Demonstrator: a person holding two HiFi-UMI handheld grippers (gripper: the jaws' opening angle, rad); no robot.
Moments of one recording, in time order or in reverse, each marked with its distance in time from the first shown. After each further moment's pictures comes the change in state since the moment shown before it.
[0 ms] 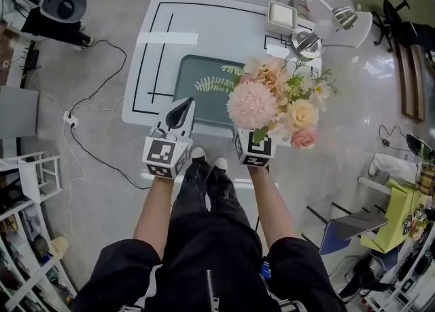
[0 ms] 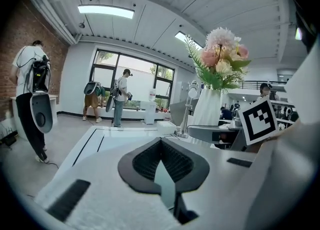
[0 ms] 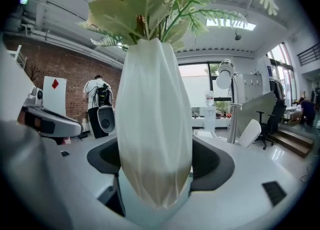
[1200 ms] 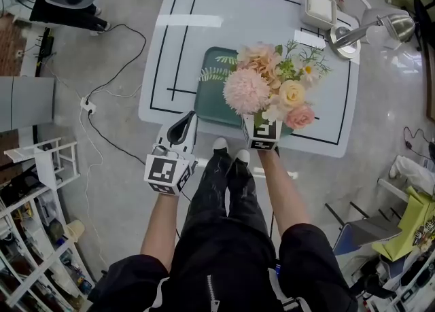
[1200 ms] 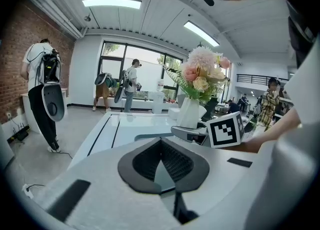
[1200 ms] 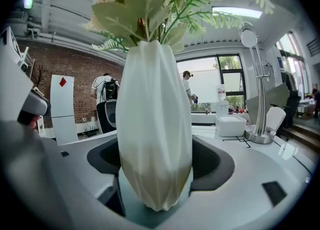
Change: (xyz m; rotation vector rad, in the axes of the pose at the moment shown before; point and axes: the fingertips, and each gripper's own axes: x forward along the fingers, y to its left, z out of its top) left arm -0.031 0.055 -0.059 -0.037 0.108 0.085; right arm 0.093 0.048 -0.079 -0.008 0.022 0.106
